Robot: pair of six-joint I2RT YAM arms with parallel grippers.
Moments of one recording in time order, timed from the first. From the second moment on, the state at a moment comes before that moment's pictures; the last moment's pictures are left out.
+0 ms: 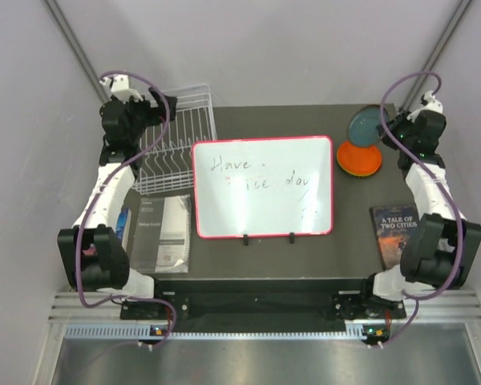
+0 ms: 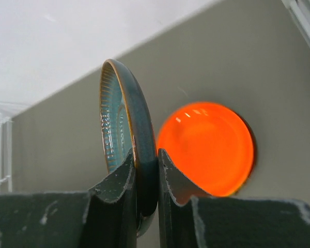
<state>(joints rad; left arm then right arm) 0.04 1.48 1.27 0.28 0.29 -0.35 -0.23 1.46 1.15 0.02 -0.24 0.43</state>
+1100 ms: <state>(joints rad) 0.04 1.48 1.15 0.09 0.08 -0.18 -0.29 1.88 1.25 -0.08 -0.29 0.44</state>
